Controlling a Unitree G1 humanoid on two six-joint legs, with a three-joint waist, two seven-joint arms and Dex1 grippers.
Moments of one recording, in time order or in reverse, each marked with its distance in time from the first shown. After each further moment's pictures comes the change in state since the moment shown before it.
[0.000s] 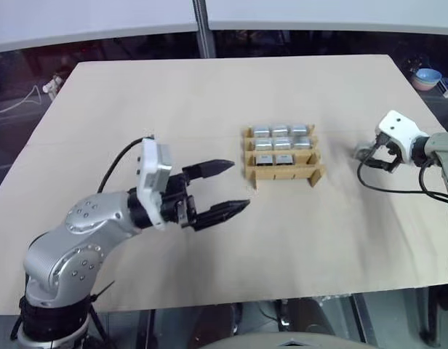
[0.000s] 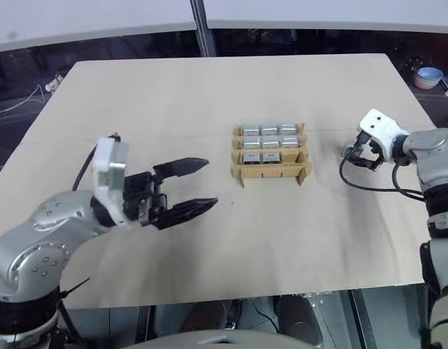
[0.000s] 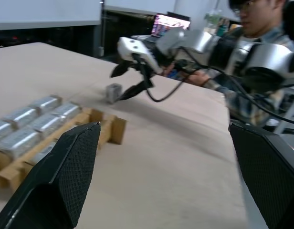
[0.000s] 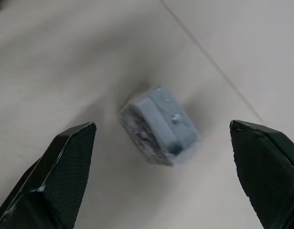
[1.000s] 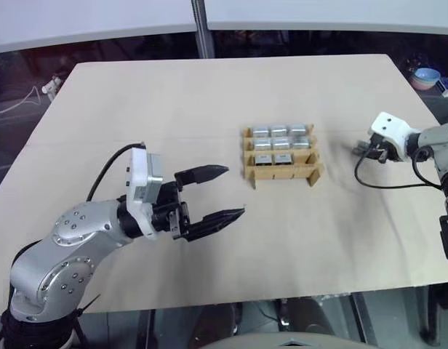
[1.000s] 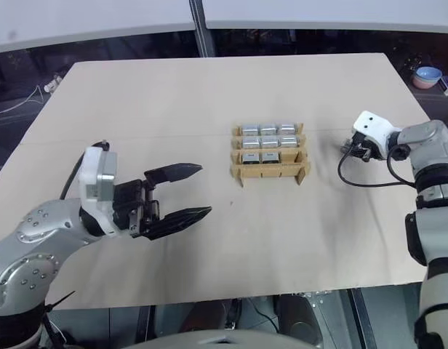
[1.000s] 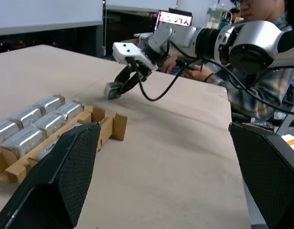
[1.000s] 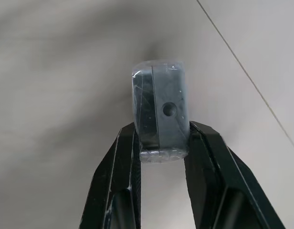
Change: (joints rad) left arm 0.083 0.063 0.015 -0.038 -0.003 -0.072 0.035; right arm -0.184 0.050 0.032 0.327 -0.130 -0.201 0.123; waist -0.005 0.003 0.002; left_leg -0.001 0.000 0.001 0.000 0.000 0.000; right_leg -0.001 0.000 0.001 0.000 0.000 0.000
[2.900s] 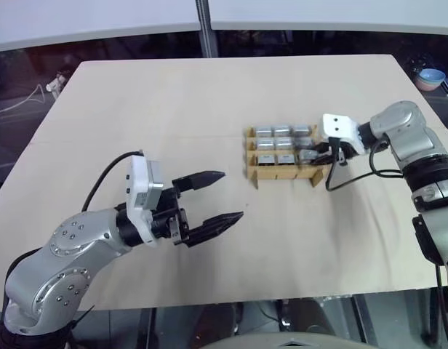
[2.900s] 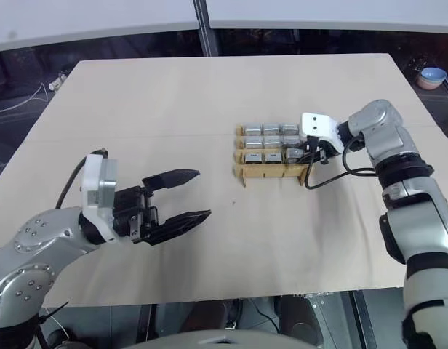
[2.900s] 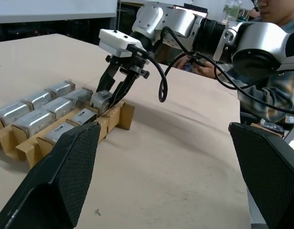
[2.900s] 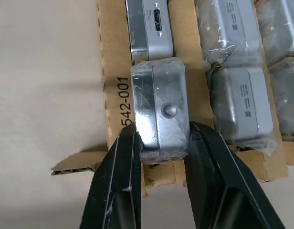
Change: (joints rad) left arm 0.072 0.013 0.011 -0.041 -0.032 -0.007 0.072; right arm -0.042 0.157 0.126 -0.247 0.085 0.020 0.331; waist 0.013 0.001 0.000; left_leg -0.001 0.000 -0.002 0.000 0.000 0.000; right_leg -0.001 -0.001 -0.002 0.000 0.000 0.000
